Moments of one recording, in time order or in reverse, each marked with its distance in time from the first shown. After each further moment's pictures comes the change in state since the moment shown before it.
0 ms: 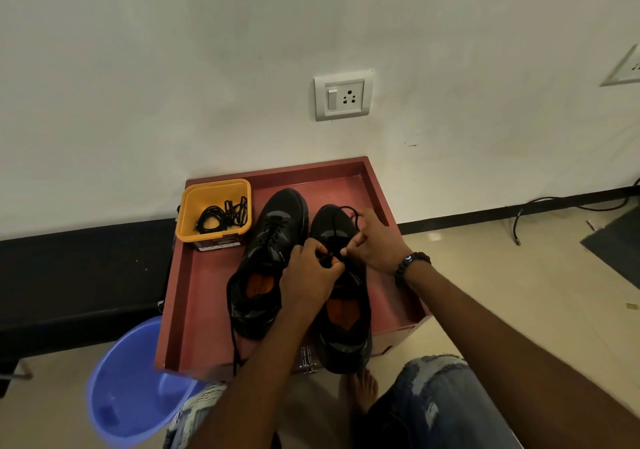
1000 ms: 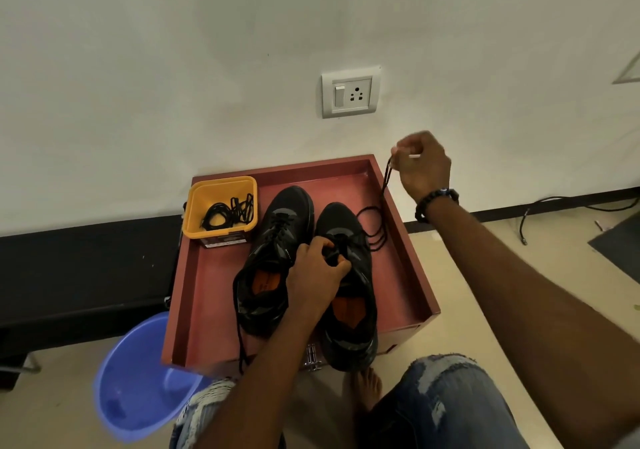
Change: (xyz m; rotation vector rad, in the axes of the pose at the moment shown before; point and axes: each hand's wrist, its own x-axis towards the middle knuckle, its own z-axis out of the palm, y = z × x) left_hand -0.001 -0.006 0.006 -0.035 0.003 0.011; right_hand 0.031 -0.043 -0.078 0.279 0.733 -0.103
